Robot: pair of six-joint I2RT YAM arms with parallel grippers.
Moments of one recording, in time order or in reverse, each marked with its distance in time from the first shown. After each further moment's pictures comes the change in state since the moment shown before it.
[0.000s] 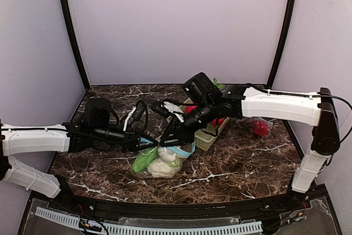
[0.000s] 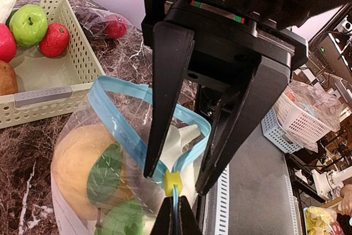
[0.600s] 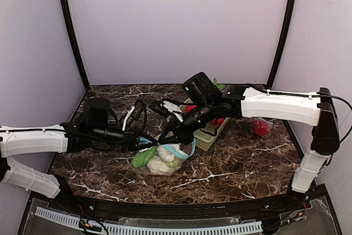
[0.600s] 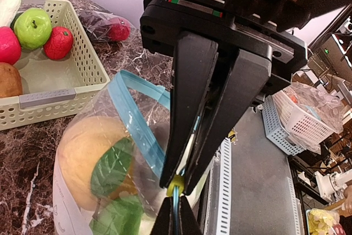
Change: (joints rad) left arm 0.000 -0.023 0.000 -0.014 -0.024 0.000; right arm 0.000 0.003 0.000 0.027 -0.011 -0.016
